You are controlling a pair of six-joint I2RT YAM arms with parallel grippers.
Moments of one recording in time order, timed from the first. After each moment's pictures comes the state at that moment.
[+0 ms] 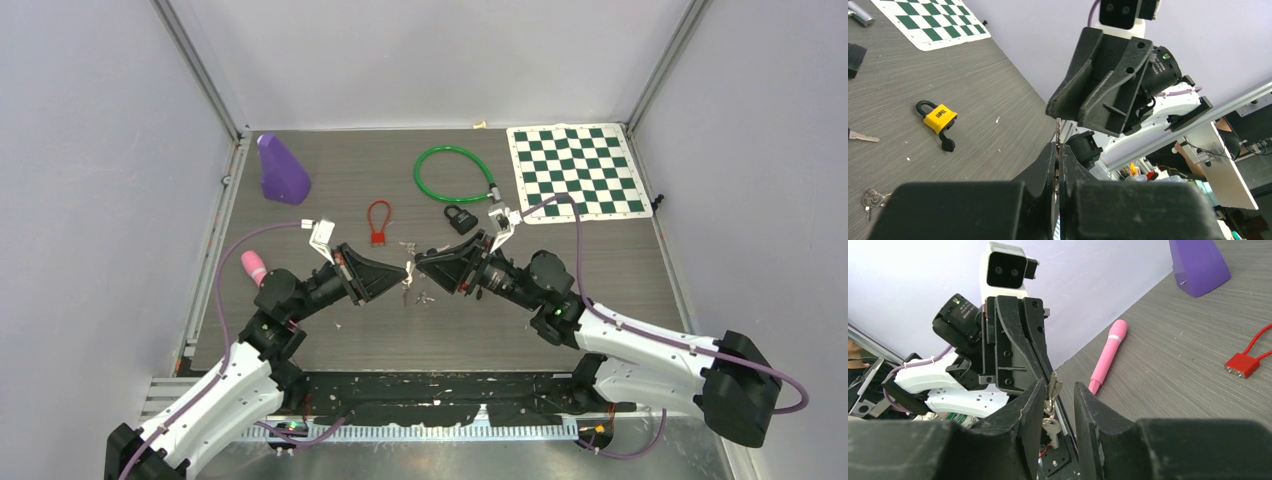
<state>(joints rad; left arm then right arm) -0.60 0.61 0.37 0.42 0.48 -0.92 0.92 0.99 0.50 0.71 -0.19 0.71</state>
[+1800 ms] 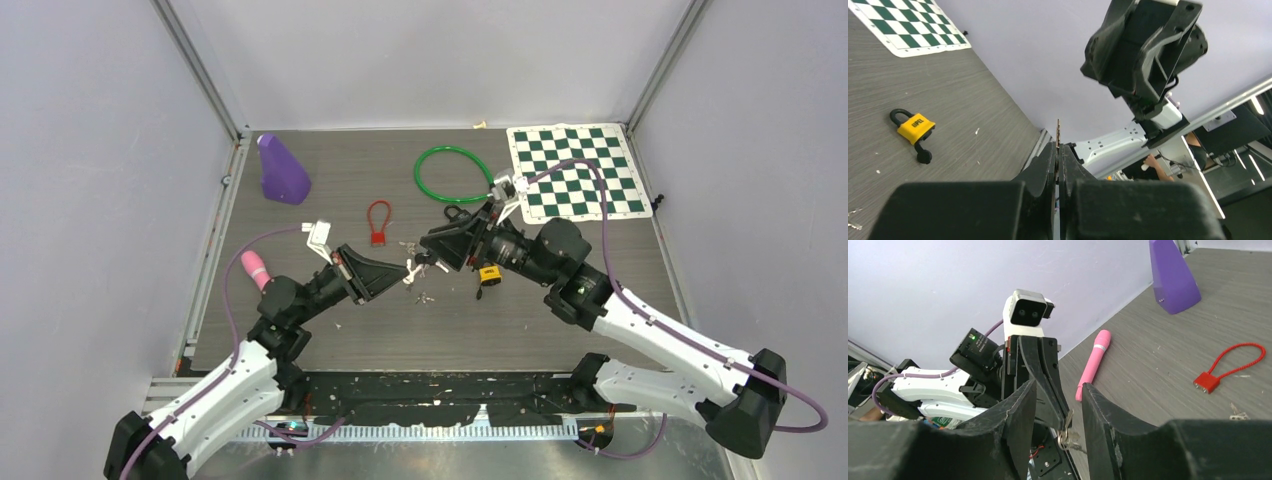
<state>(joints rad) -0.60 0.66 0.28 0.65 0.44 -1.05 0.86 0.95 0.77 0.34 -0.22 0.63</state>
